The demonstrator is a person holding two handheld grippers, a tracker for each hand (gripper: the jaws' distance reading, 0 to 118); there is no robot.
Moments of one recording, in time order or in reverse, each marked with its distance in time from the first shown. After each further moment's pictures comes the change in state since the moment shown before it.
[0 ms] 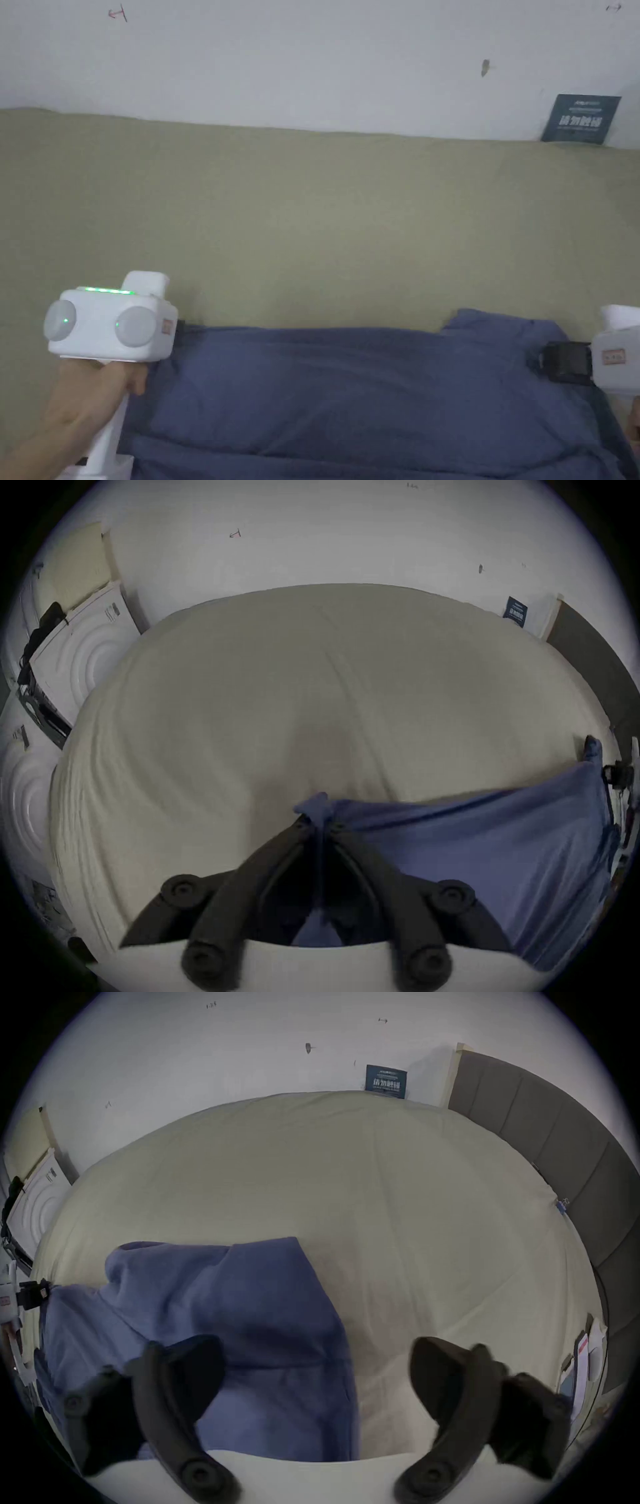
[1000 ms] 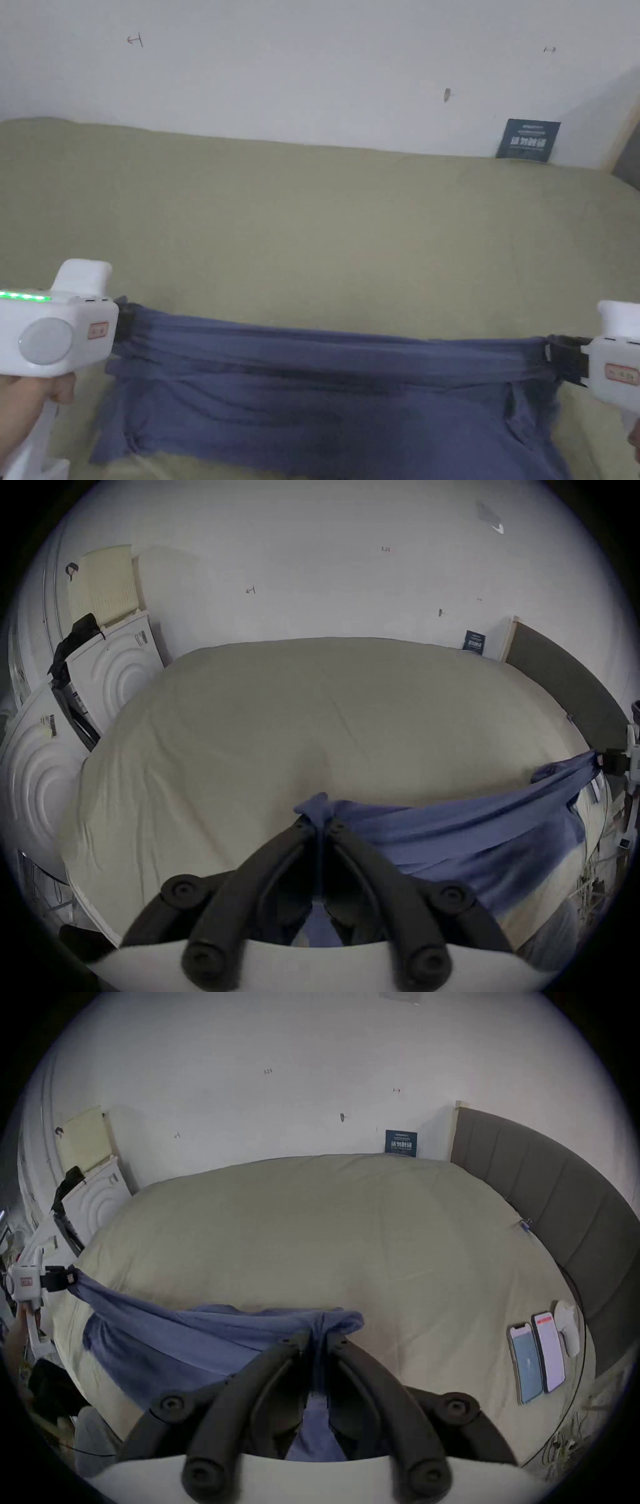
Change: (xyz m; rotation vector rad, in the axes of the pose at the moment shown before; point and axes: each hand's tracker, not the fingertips) left arm -0.052 -0.113 0.185 0.203 -0.070 -0.008; right arm 0.017 -0.118 0.210 0.252 0.156 0.064
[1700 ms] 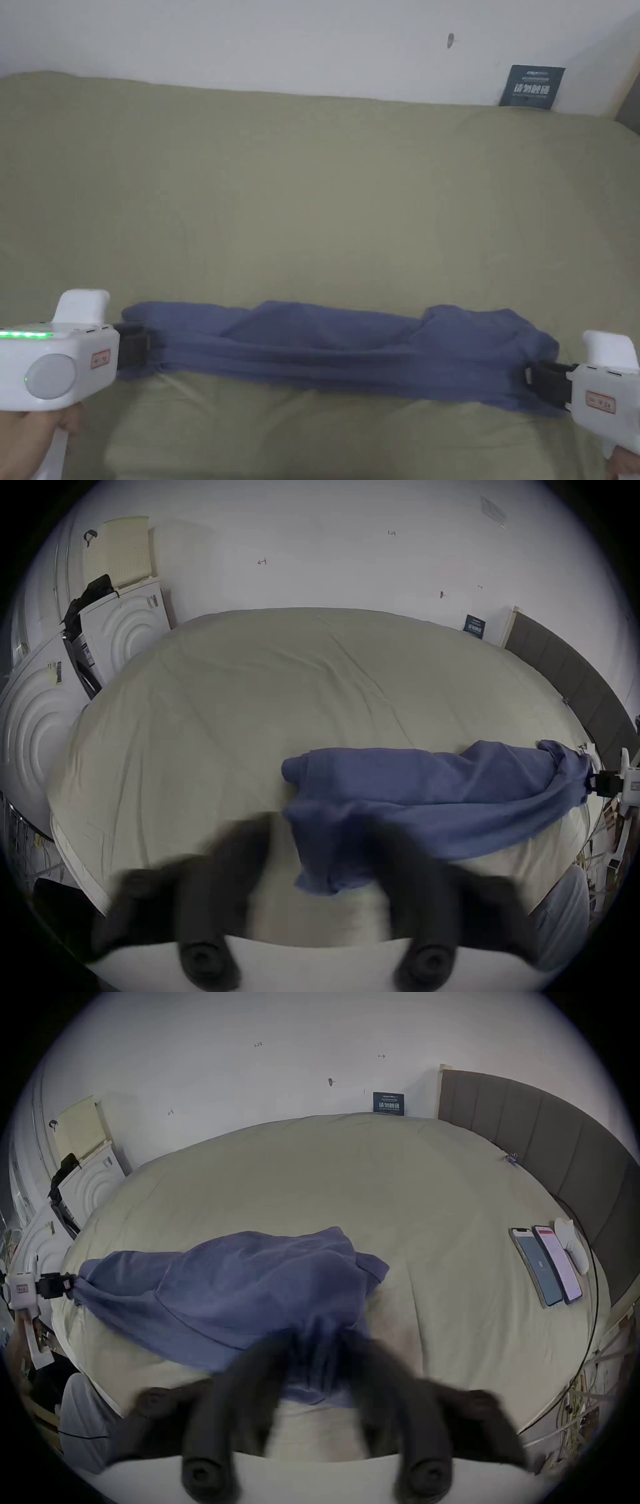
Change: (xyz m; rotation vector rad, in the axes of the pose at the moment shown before) left arm -0.003 -0.100 0.009 -0.071 -0.005 0.064; right arm 0.003 -0.112 -0.004 -0.107 -0.014 -0.062
